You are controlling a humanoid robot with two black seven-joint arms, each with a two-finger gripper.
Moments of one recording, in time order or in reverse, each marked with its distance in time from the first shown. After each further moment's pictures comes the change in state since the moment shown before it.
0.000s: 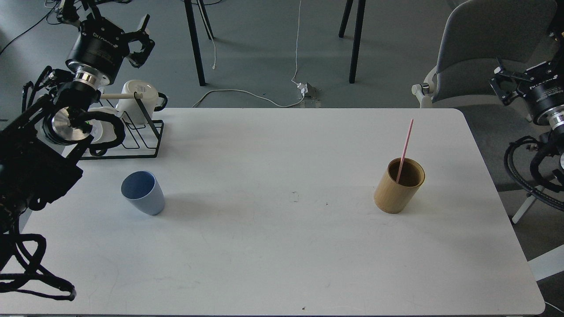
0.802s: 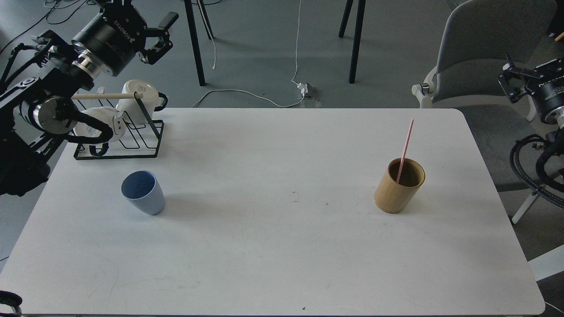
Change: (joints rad) left arm -0.019 0.251 0.095 -0.402 0.492 0.070 0.056; right arm -0.012 -0.017 0.037 0.000 0.000 0.000 0.001
